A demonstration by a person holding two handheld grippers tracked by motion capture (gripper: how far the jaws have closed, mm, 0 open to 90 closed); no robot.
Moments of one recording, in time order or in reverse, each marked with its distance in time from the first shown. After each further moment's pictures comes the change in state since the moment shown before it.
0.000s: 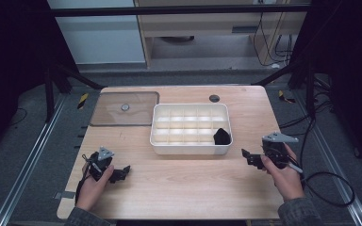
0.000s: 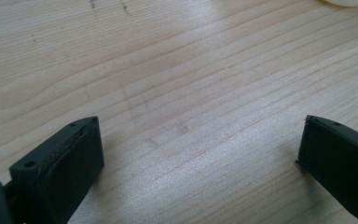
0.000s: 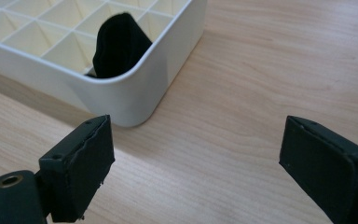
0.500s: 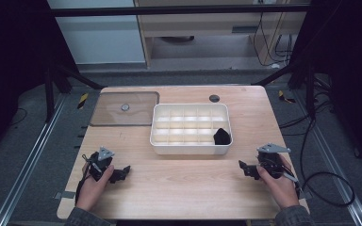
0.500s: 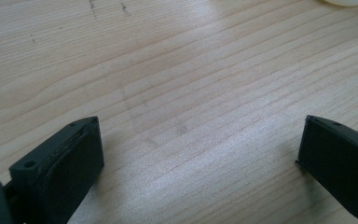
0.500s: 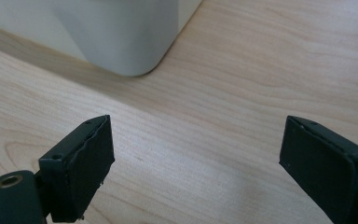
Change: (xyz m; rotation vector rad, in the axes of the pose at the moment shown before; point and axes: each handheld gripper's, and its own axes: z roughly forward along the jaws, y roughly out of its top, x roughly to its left) left arm -0.001 0.000 0.000 -0.003 -0.002 -0.003; right arm 0.007 -0.036 0.016 0.075 0.019 0.009
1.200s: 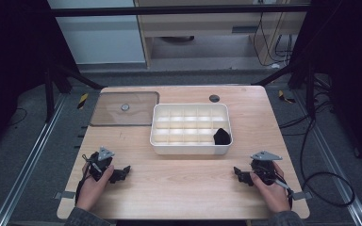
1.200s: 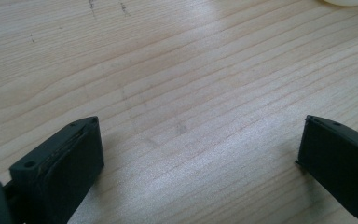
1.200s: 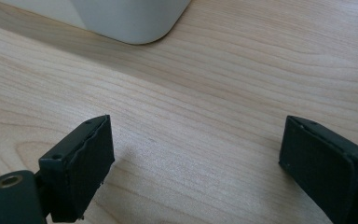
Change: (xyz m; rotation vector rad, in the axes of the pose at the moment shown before) left arm 0.000 0.000 0.000 0.000 0.000 0.001; right arm 0.012 -0.023 0.021 0.003 -0.006 0.000
